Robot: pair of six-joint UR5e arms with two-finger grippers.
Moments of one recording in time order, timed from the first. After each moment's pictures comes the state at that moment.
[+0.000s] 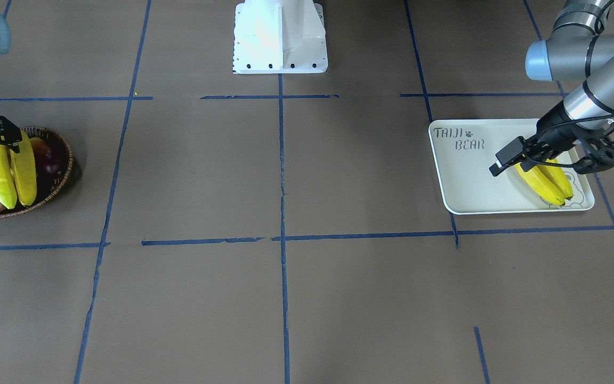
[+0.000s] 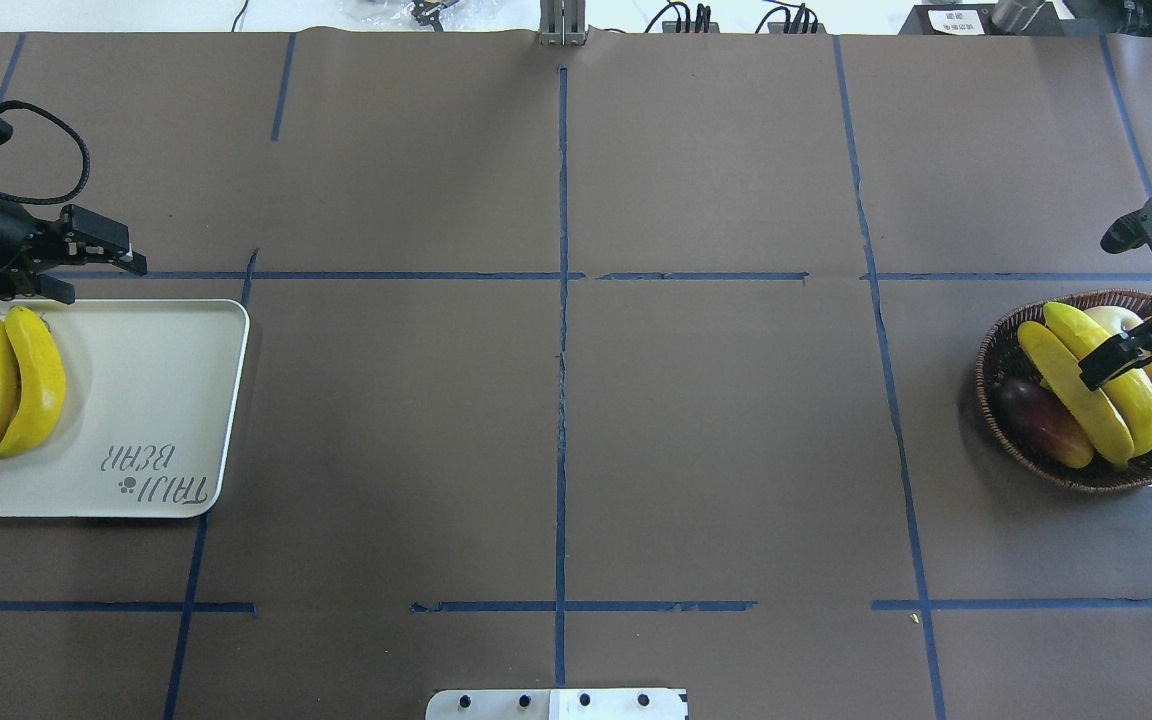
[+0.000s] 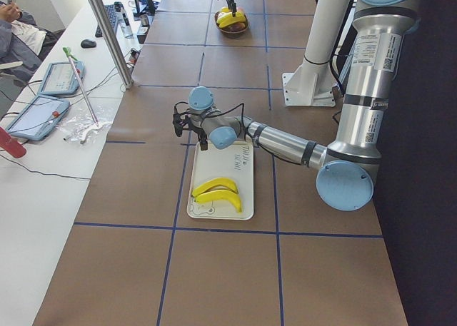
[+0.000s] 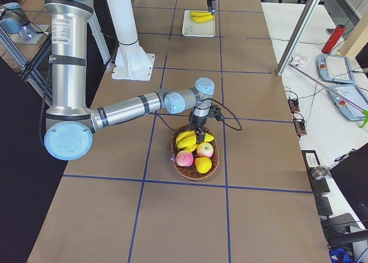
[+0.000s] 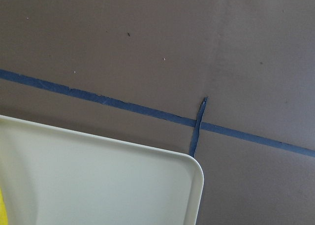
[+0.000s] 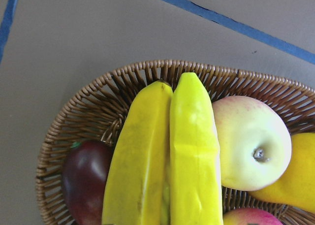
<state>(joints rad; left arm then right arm) -1.05 -1.68 -1.72 -2.15 -2.32 -1.17 1.04 -1.62 1.90 -1.56 2.17 0.24</state>
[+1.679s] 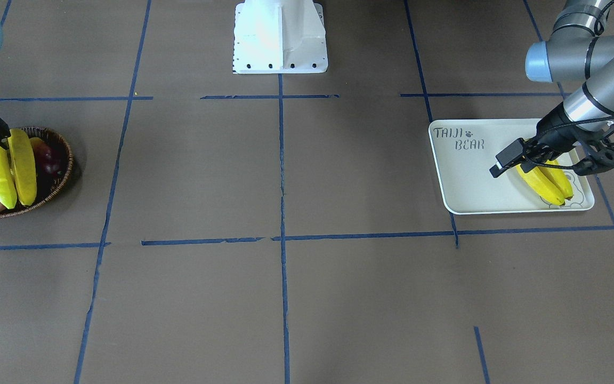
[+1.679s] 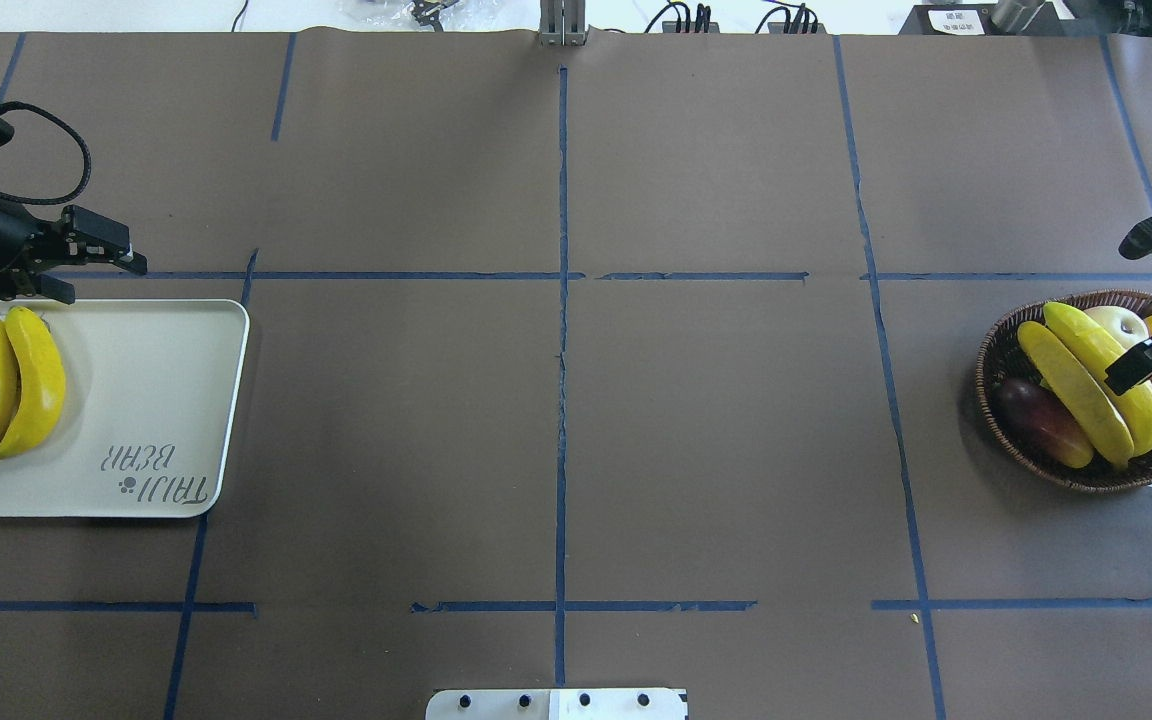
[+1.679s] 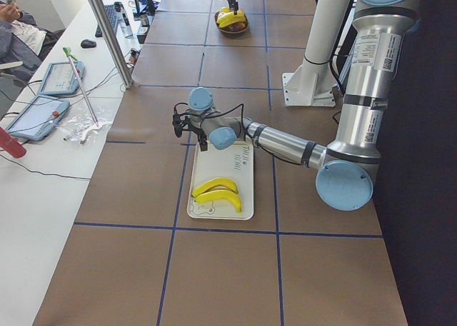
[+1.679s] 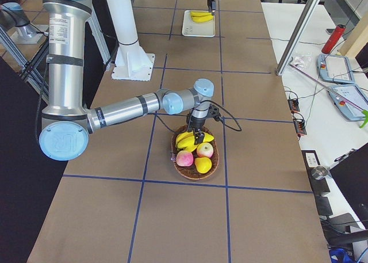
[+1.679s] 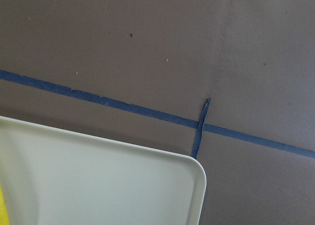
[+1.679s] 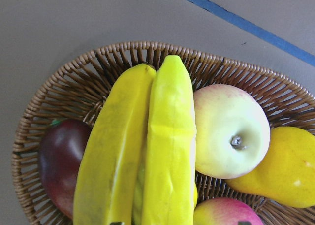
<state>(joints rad) -1.05 -1.69 -1.71 -2.15 -2.32 -1.17 1.06 -1.64 1.90 -1.58 2.16 0.13</state>
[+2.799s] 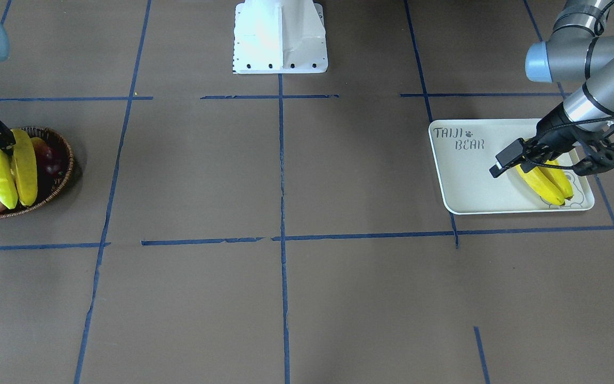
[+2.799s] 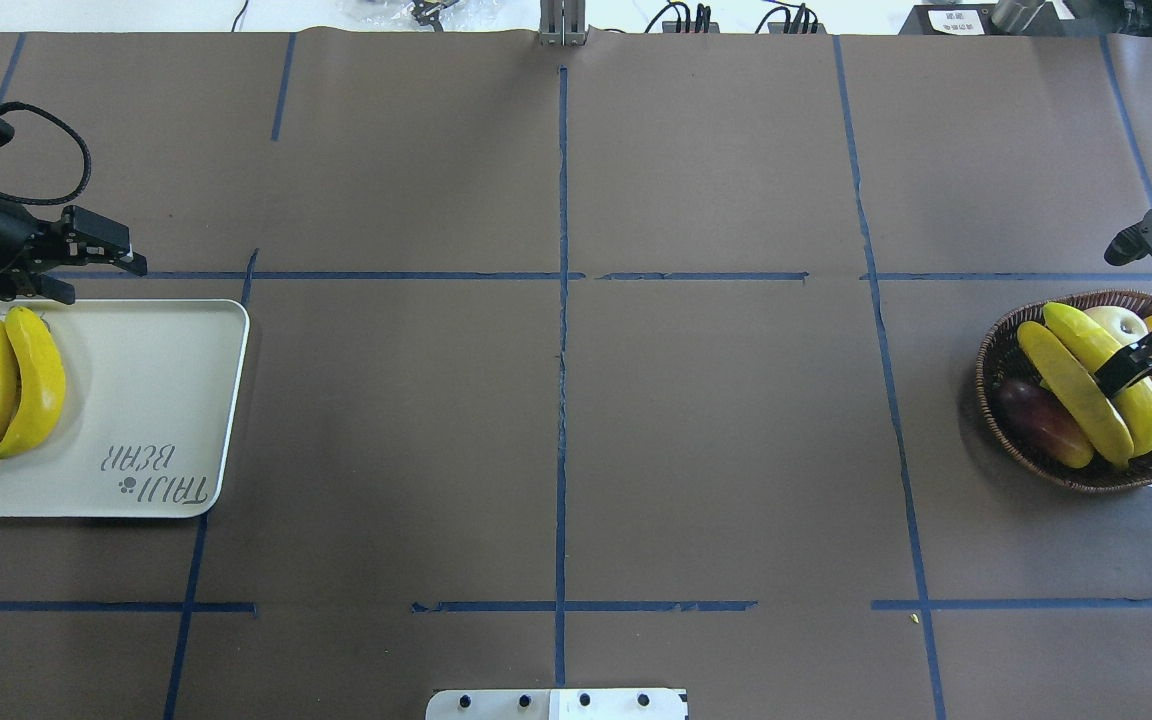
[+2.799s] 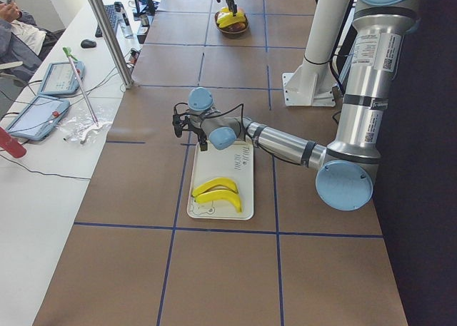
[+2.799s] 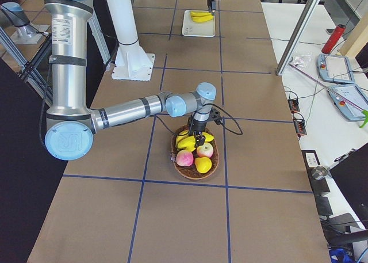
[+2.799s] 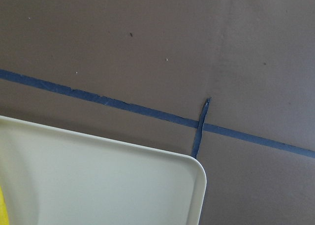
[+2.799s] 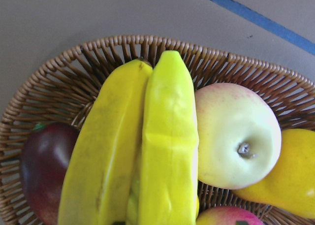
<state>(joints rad) -1.05 -1.69 -1.71 -2.15 -2.32 -1.17 1.03 -1.62 1.85 -1.58 2.15 0.14</state>
